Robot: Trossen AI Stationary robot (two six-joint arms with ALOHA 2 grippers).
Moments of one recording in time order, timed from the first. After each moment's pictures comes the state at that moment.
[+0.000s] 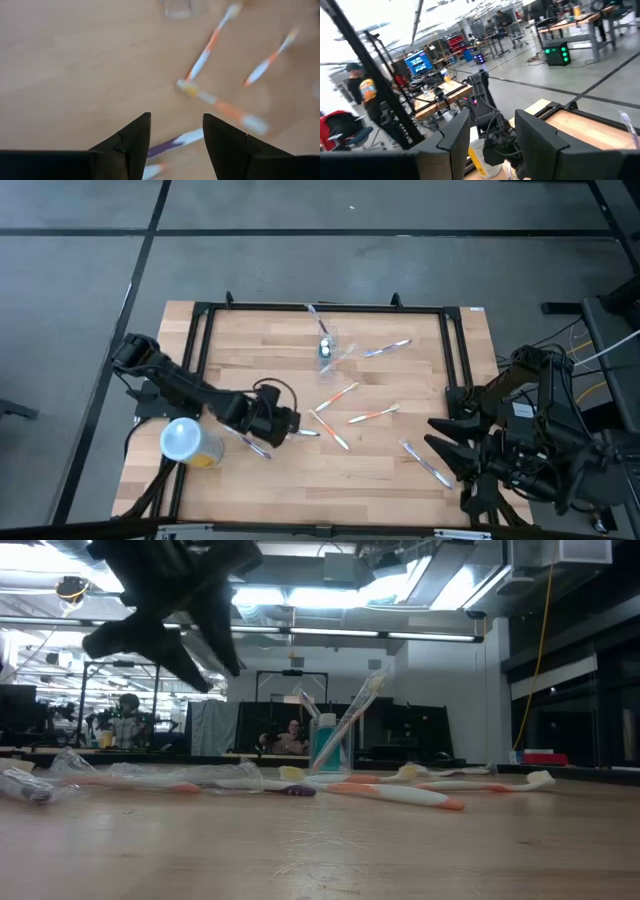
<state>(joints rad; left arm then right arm) -0.40 1.54 1.00 -0.63 -0.57 -1.64 1.12 1.53 1.85 -0.23 1.50 0.35</state>
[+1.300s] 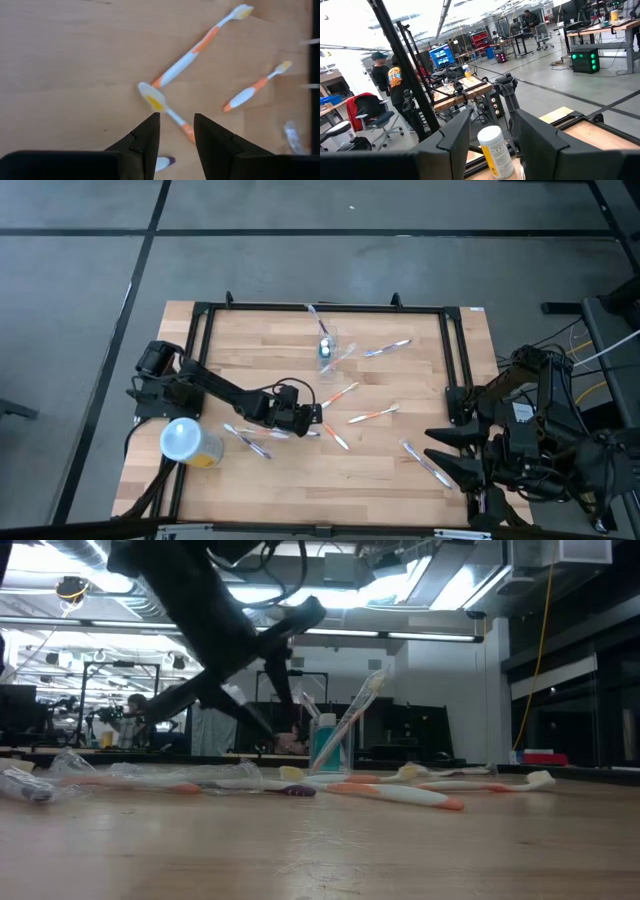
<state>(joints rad) -0.28 1.75 1.00 -0.24 -0.44 -1.78 1.11 1.53 1.85 -0.10 1.35 0.15</state>
